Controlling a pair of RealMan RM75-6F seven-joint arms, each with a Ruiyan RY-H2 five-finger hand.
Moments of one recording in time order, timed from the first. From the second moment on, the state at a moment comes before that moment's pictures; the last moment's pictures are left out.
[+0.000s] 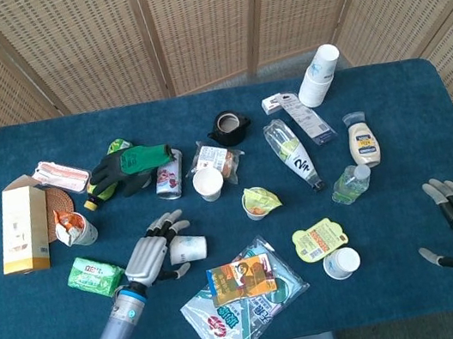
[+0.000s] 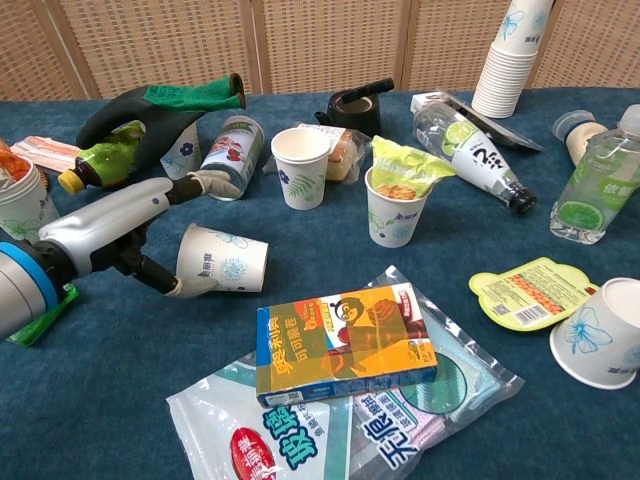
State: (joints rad) left arm -0.51 -1.70 -0.07 -1.52 1.30 1.13 0.13; right arm 0.05 -1.08 0.03 -1.65 -1.59 1.52 0.11
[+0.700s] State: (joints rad) left arm -0.59 -1.63 -0.11 -1.72 1.10 1.09 0.64; right arm 0.05 -1.08 0.02 -1.65 -1.59 1.52 0.11
